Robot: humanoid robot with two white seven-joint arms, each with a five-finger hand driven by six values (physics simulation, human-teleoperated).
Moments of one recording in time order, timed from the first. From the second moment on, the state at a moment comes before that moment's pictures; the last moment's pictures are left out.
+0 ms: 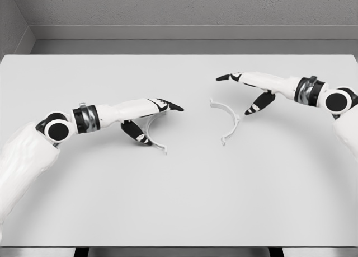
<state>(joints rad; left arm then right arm) -0.63 0.42 -0.67 -1.13 -0.18 -0.61 -0.55 -0.79 -0.48 0.62 -0.85 0.19 -0.61 0.61</state>
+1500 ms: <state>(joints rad) -0.67 0.42 -0.63 -0.97 -0.09 -0.61 -0.55 -0.82 -0.41 0.67 -0.83 0.21 -0.61 0.61</state>
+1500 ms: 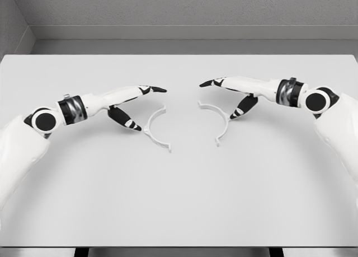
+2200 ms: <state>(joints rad) -0.69 0.43 -0.61 -0.93 -0.09 -0.61 -0.55 -0.72 -0.47 0.48 -0.85 0.16 -0.61 0.61</state>
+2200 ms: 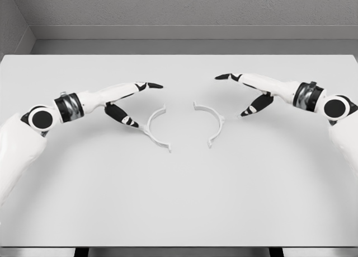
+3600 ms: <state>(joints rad) -0.69 0.38 -0.62 -0.91 -0.12 -0.61 -0.54 -0.72 -0.63 0.44 -0.84 0.05 -0.61 0.61</state>
